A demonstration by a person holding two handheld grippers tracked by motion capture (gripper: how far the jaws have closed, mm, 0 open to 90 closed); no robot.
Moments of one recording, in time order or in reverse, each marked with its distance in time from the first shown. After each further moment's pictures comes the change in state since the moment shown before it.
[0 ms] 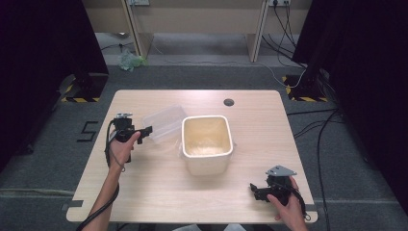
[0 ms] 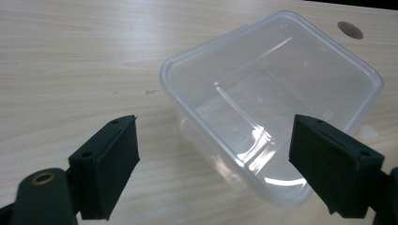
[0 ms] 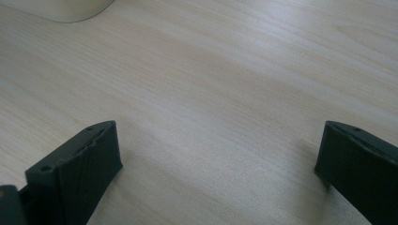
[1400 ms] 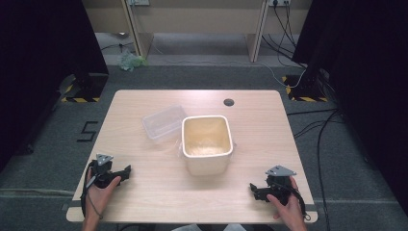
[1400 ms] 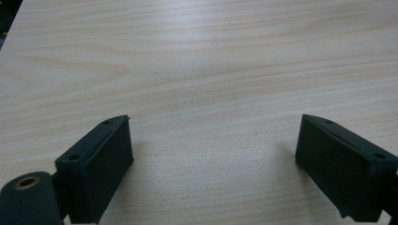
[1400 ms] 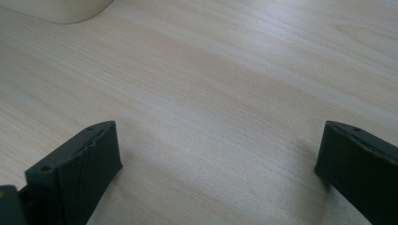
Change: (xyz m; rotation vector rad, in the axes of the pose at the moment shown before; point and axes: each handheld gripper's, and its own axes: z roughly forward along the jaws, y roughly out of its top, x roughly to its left) left arm 0.042 -0.129 -0.066 0.054 0.191 0.106; right arm 0.001 0.000 0.000 0.000 -0.008 0.007
